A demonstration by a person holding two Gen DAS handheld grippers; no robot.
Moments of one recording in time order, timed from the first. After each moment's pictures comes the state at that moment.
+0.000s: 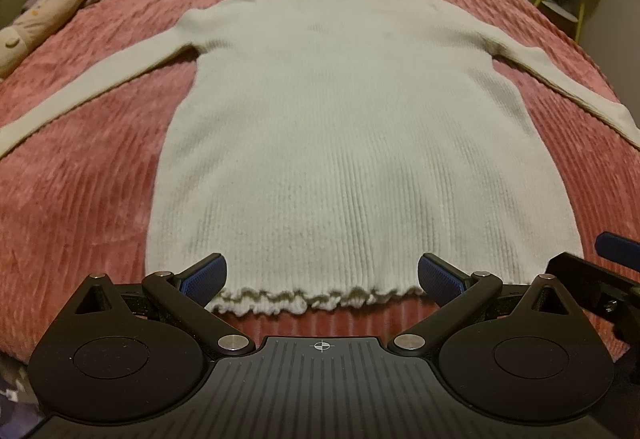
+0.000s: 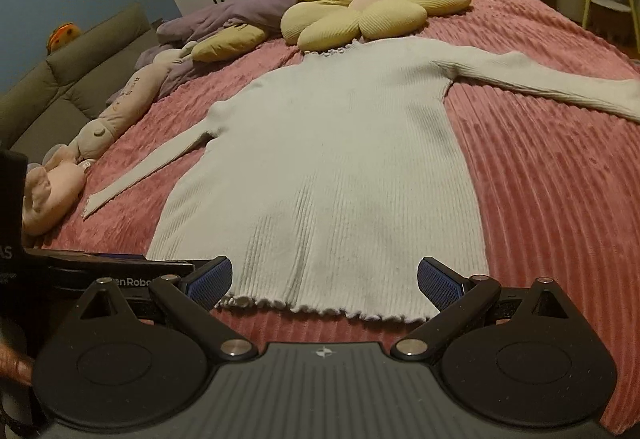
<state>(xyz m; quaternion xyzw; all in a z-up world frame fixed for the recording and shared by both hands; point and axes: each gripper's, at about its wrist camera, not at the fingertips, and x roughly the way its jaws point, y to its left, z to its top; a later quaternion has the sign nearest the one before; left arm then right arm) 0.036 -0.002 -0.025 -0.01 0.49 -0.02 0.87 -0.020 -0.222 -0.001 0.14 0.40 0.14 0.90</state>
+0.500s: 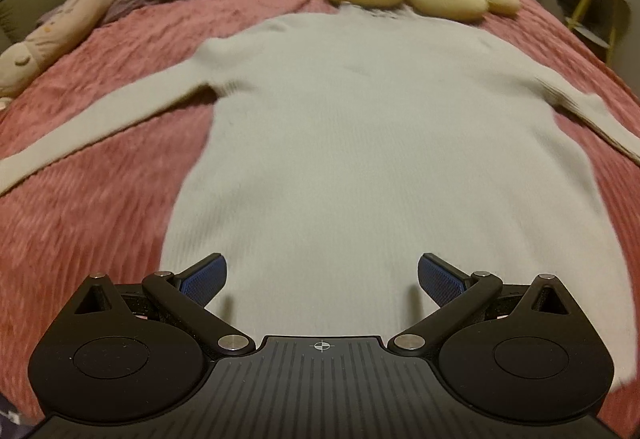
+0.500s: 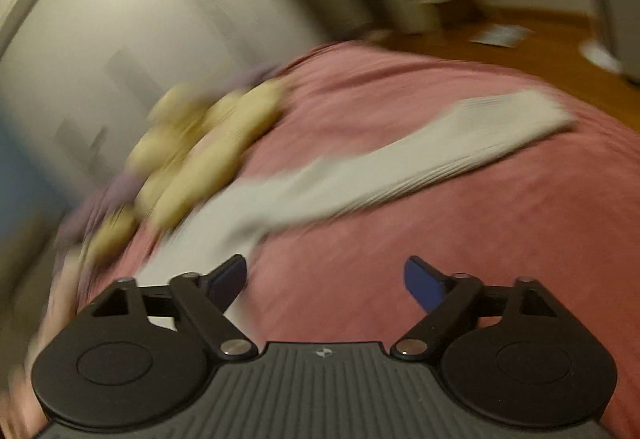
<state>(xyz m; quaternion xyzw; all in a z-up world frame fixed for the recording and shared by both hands) 0.118 0.014 -0.042 0.00 0.45 0.04 0.89 0.052 -0.450 -0.034 0.39 0.26 -0.12 0.87</state>
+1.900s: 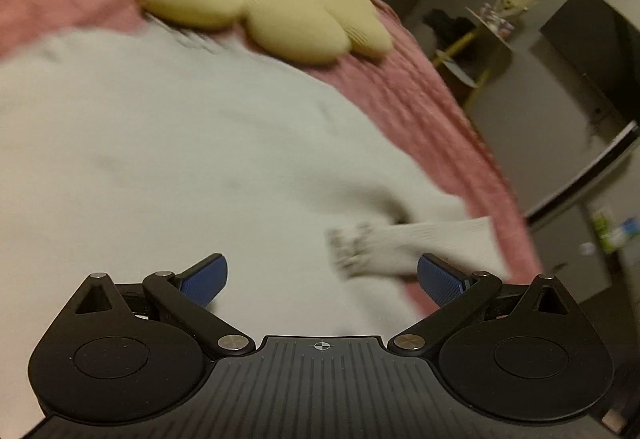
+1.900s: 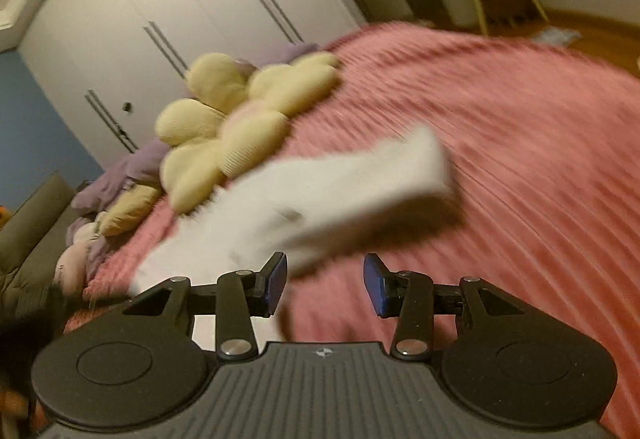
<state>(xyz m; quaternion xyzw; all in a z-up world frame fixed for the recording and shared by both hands) 0.284 -0.057 -0.038 -0.18 0.46 -0.21 0.84 0.110 -0.377 -0.060 0.32 0.30 -0.01 0.90</state>
